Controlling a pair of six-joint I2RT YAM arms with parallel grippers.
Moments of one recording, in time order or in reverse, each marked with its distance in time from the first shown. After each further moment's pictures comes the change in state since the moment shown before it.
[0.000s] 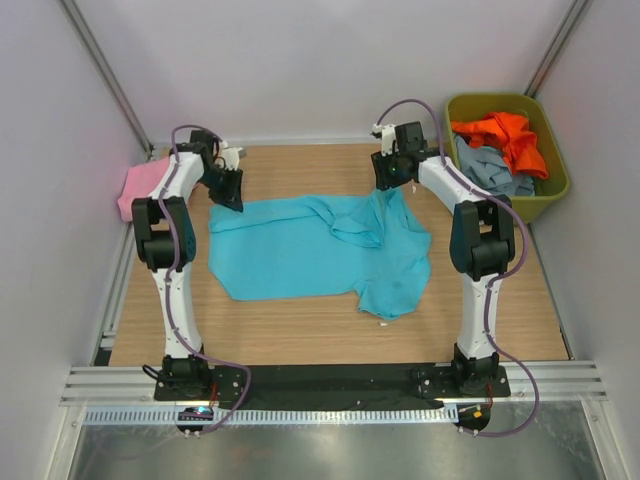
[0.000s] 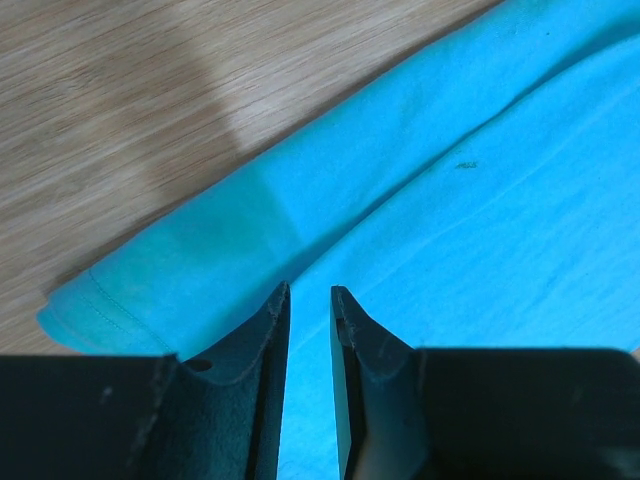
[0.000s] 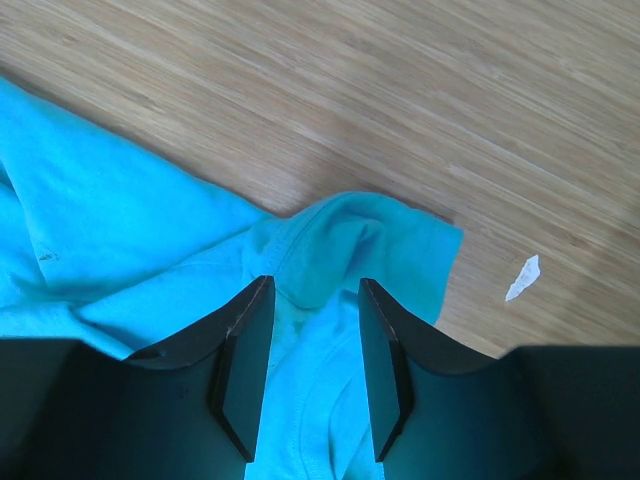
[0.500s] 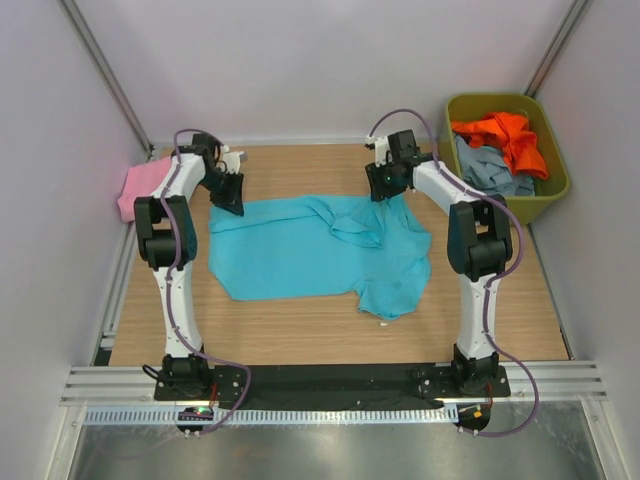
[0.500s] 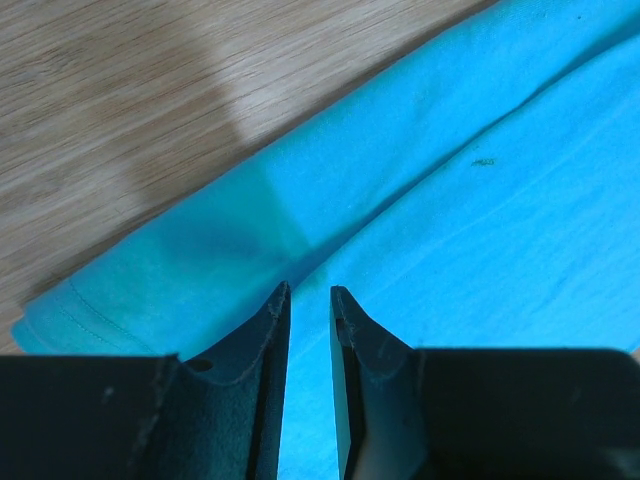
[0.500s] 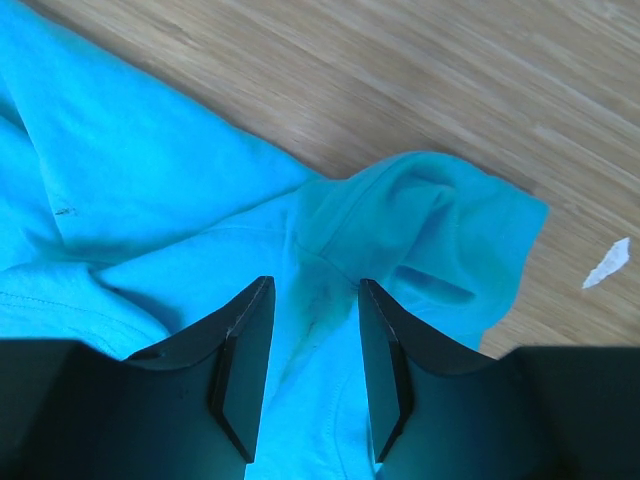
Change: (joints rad) left arm 0.000 0.029 0.000 -0.013 0.000 -0.001; right arm 0.025 0.001 -0.047 -0.038 -0.033 -0.005
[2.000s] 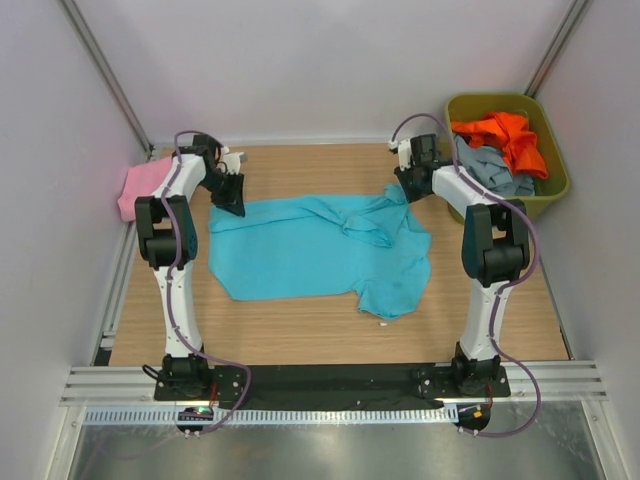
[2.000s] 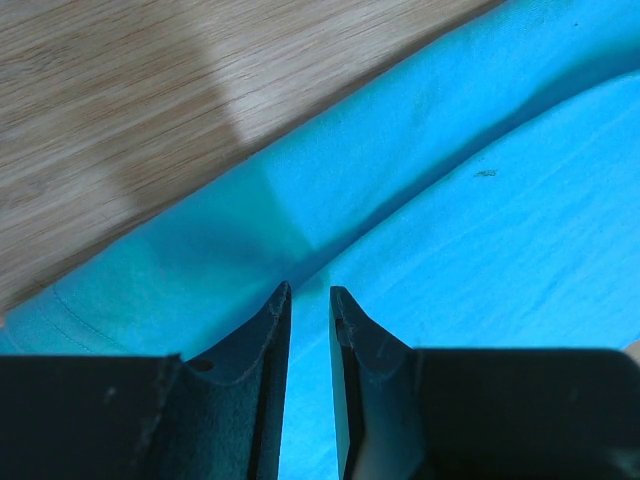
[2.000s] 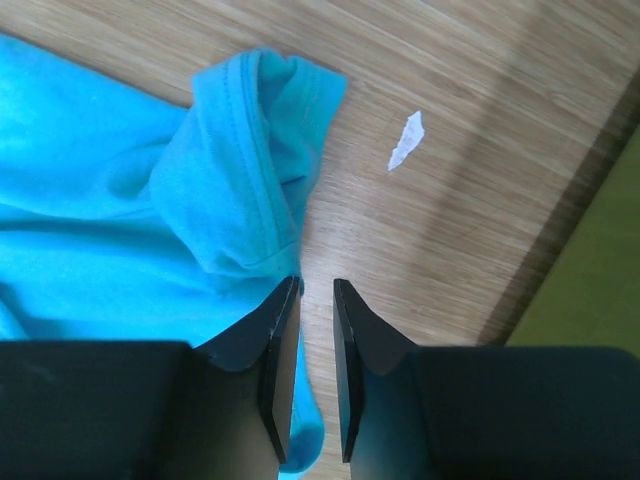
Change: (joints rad) left arm 0.000 0.011 0.002 0.001 0.016 -0.026; right arm -0.095 -0.094 -0.144 0.031 0.199 -0.125
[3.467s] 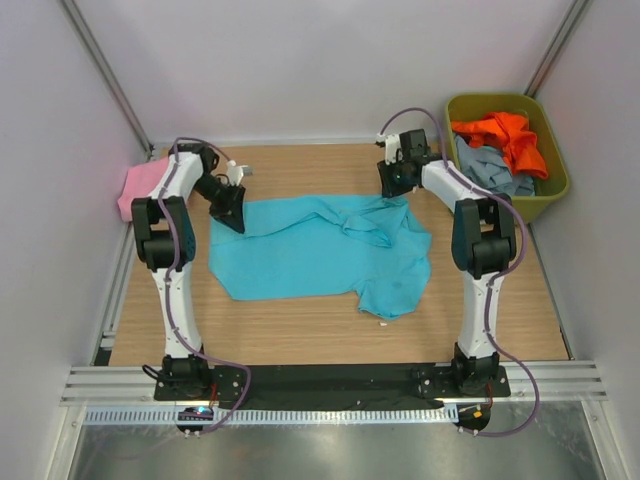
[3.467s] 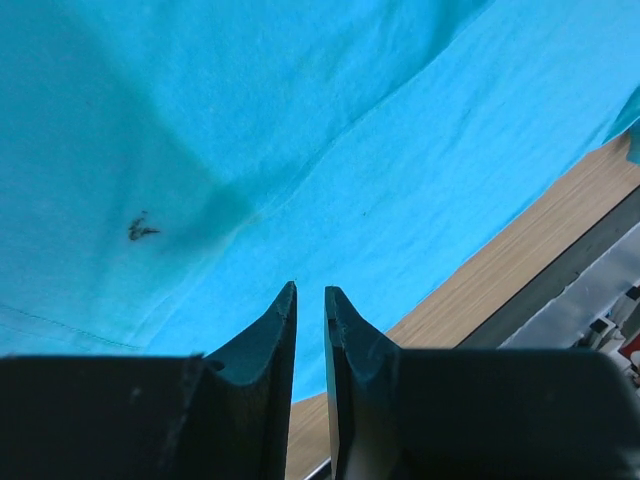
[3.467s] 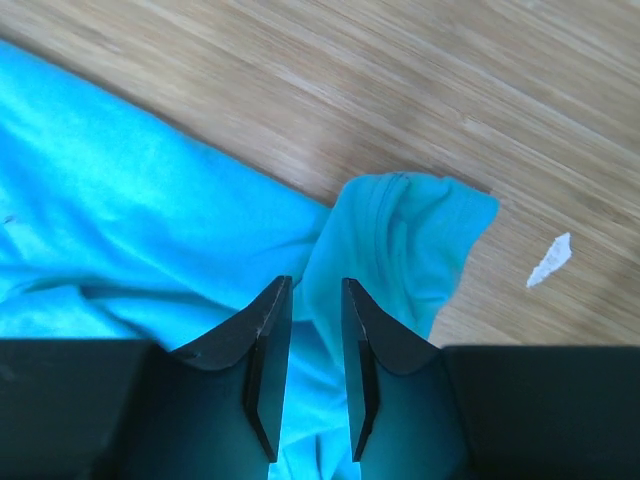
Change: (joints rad) left arm 0.005 -0.032 -0.014 -0.346 0.126 0.185; right arm 0.039 0.128 0.145 0.003 -0.214 0.104
